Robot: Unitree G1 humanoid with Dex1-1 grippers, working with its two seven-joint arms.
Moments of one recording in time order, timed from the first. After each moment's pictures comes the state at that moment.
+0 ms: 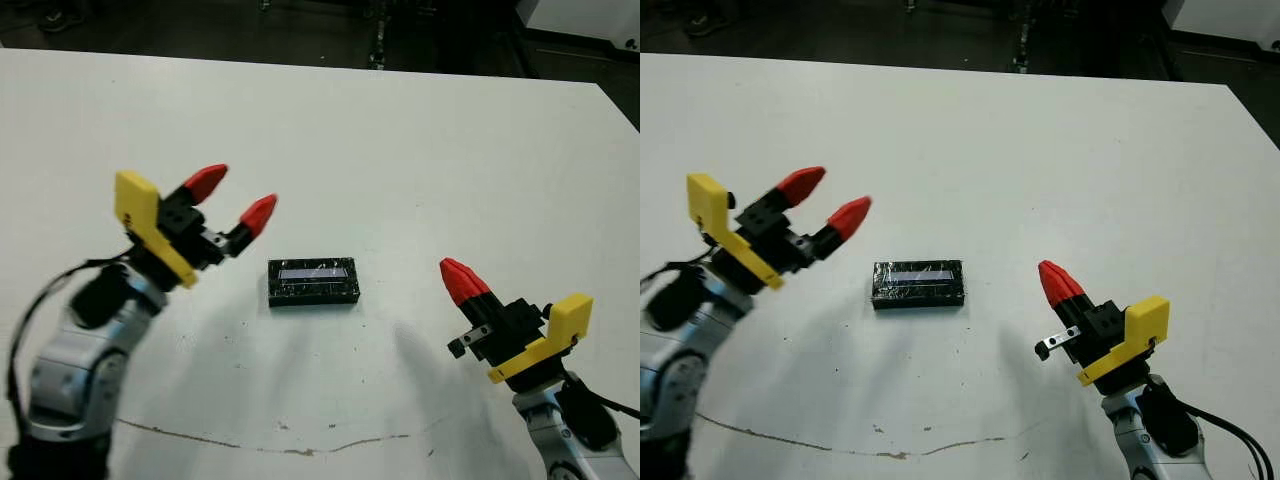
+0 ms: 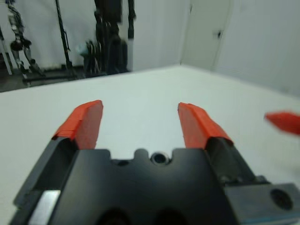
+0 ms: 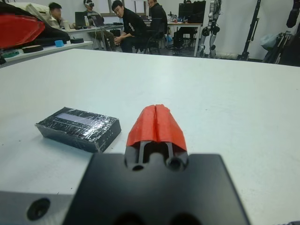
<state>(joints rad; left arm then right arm) -0.14 0.26 0.01 -0.52 -0.44 0.48 -0.33 0.28 -0.28 -0.04 -0.45 0.39 0.11 0.42</state>
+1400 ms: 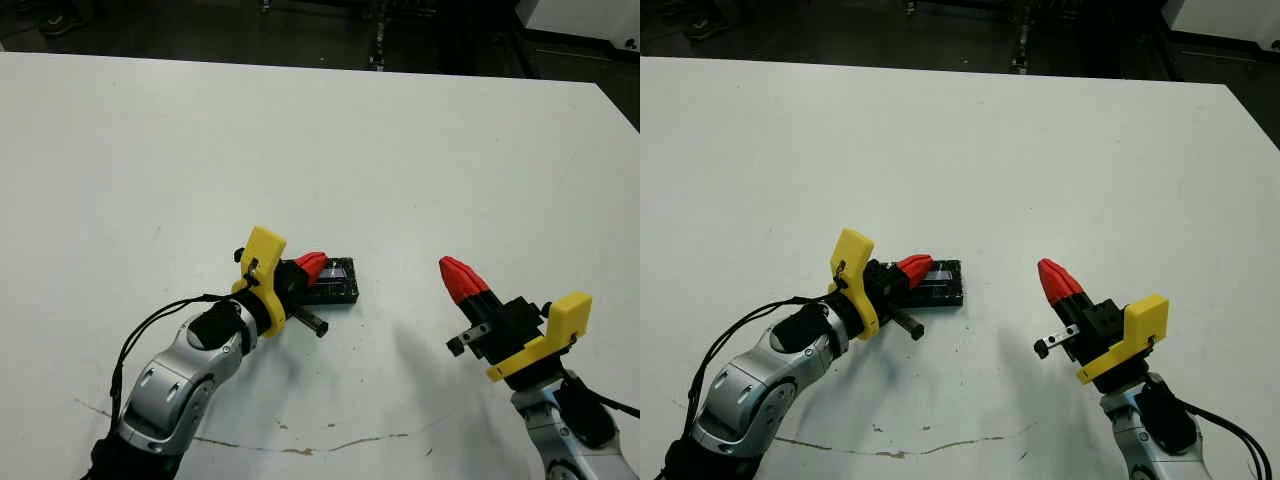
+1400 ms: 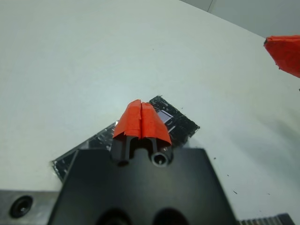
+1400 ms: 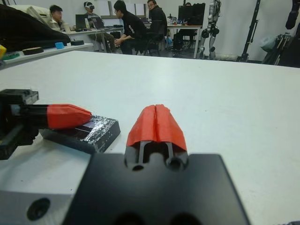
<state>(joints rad) -0.12 0.21 -0.27 -0.37 -0.31 0.69 -0.25 0.27 -0.28 -0.04 -0.45 0.38 0.10 0.42</state>
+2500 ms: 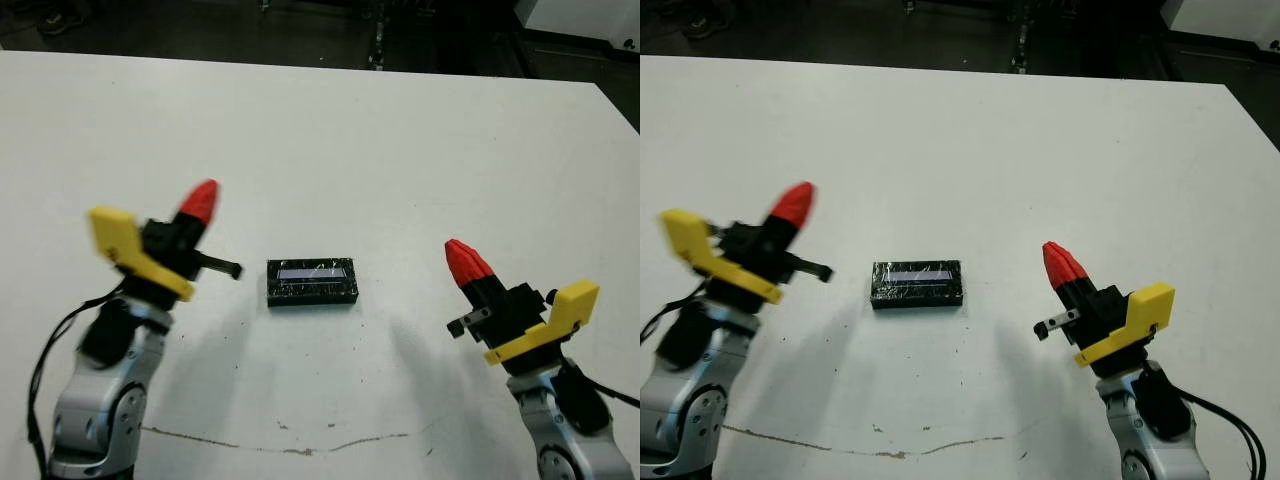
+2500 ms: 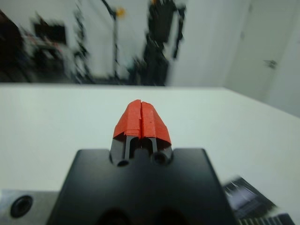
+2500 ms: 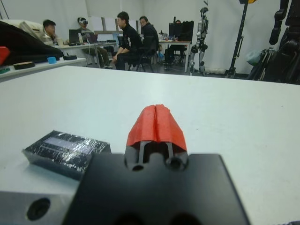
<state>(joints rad) 0.02 0.20 0.13 -0.44 -0.27 0.07 -0.21 0.19 -0.24 -0.04 -0.43 0.37 0.08 0.36</state>
